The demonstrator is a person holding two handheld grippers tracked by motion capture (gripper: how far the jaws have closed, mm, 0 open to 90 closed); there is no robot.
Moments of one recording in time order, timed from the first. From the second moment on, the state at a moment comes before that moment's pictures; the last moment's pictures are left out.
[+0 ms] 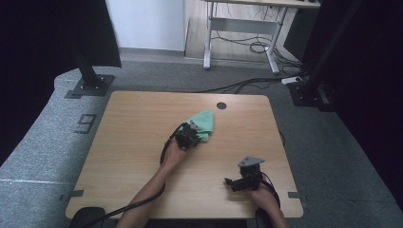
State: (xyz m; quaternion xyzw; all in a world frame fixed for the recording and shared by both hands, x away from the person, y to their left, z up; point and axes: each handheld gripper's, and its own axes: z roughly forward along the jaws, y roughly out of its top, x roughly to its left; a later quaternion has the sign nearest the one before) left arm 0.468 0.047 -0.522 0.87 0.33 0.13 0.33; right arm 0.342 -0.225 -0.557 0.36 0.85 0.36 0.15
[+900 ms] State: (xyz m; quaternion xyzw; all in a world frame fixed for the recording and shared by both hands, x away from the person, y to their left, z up) left arm 0.414 0.105 -0.523 0.88 0.32 0.08 0.35; right arm 0.342 -0.225 -0.557 0.36 0.85 0.36 0.15
